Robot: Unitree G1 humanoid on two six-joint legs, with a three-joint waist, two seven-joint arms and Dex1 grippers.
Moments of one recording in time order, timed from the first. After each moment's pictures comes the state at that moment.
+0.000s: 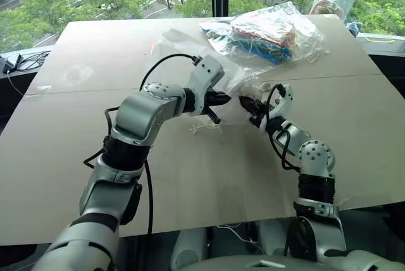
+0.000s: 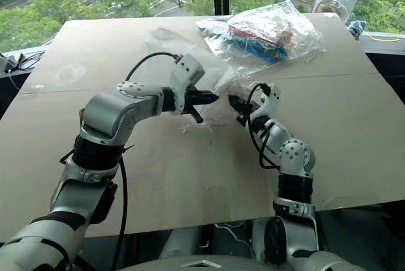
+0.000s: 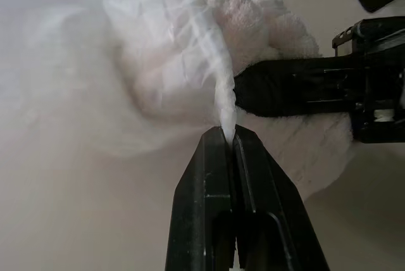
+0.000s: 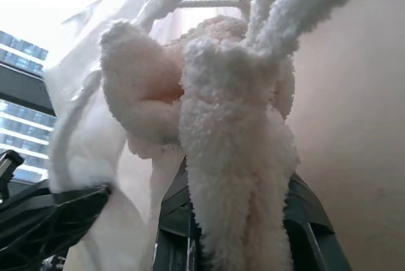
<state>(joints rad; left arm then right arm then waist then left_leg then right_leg) -0.85 0.47 -0.16 -0.14 -0.38 1.14 -0.67 -0.52 0.15 -0.31 0.05 0.80 0.88 0.07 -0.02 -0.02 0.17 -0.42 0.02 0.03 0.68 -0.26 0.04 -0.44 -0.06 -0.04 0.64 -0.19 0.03</state>
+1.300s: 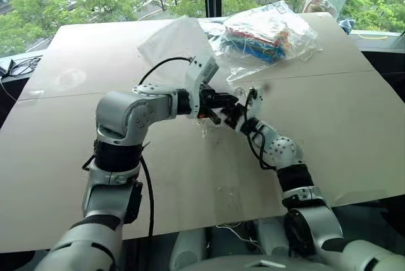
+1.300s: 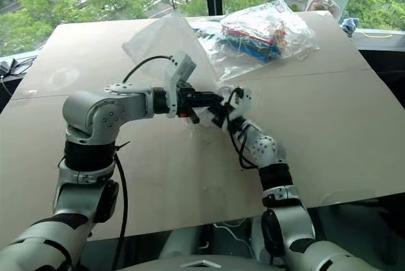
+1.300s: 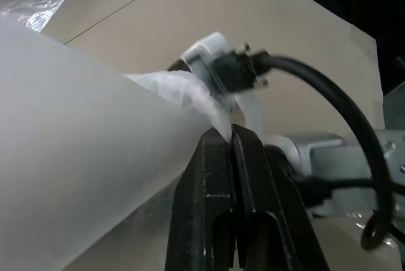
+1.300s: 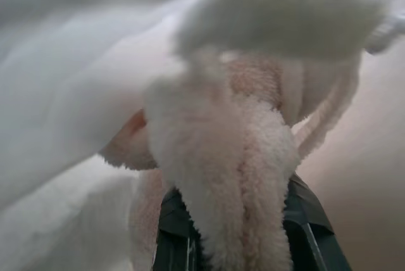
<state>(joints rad) -0.78 0.47 -0.01 -0.24 -0.61 1.31 -0.66 -0.63 0.14 -0.14 0.45 0.86 0.53 0.35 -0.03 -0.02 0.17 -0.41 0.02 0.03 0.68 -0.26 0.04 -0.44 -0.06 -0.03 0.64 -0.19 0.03</state>
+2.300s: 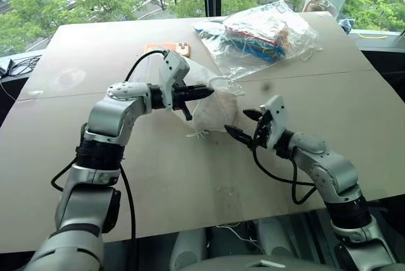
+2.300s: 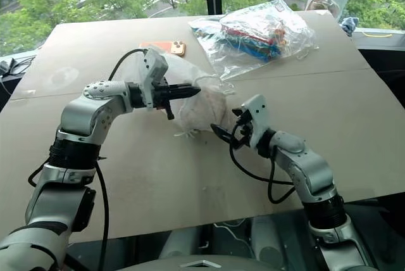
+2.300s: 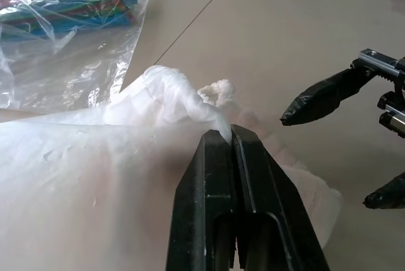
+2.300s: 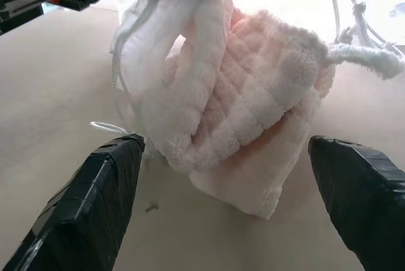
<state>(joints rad) -0.74 0.61 -0.09 0.14 -0.39 0.56 -1.02 -0.36 -0.27 0.18 -0.29 0.43 0.71 0.47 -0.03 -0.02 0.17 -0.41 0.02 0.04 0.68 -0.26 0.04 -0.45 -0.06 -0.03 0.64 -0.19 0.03</state>
